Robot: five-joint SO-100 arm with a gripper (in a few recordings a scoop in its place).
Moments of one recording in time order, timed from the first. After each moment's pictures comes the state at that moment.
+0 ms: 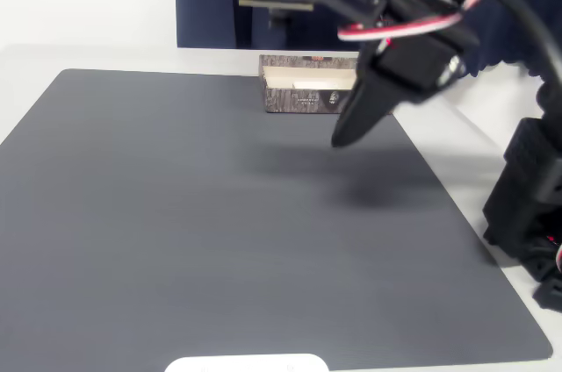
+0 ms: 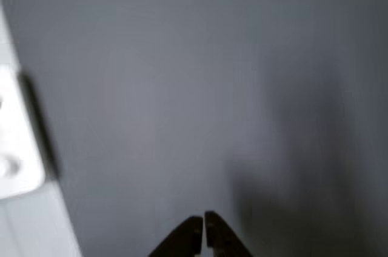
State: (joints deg) arm 15.2 146.2 138.7 71.4 8.7
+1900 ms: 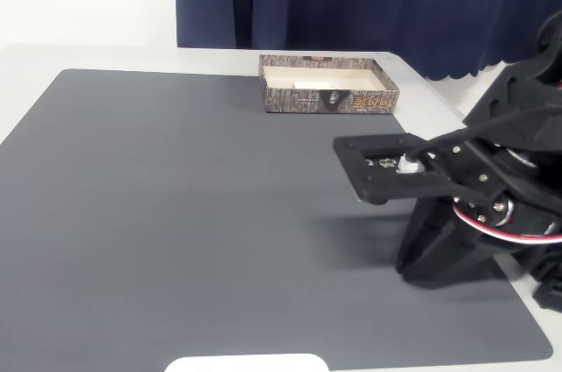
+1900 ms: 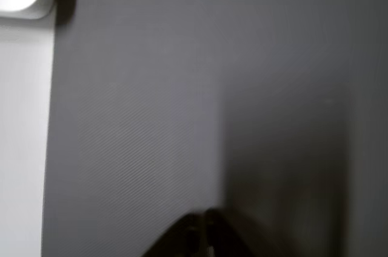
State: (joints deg) arm 2.1 190.0 178.7 80.8 0.2
